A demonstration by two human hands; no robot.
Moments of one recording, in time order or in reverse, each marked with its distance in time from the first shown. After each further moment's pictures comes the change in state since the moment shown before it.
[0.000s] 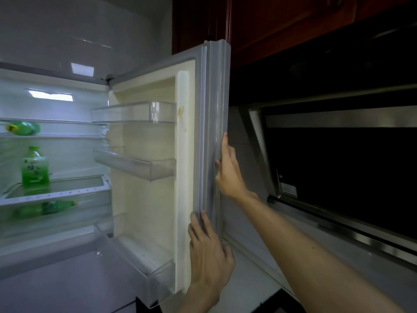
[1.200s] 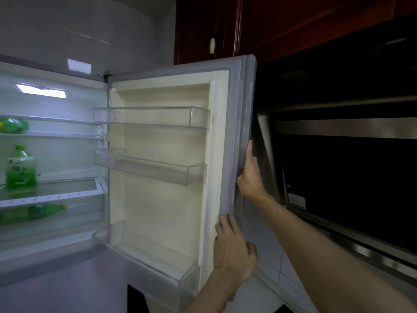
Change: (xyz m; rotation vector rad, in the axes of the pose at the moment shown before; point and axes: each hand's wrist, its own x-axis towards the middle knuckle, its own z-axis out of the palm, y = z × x) left_hand 0.060 0.024 0.031 -0.070 -0.159 0.169; right_hand 0.041 0.055 -0.005 -0.019 0.079 0.200
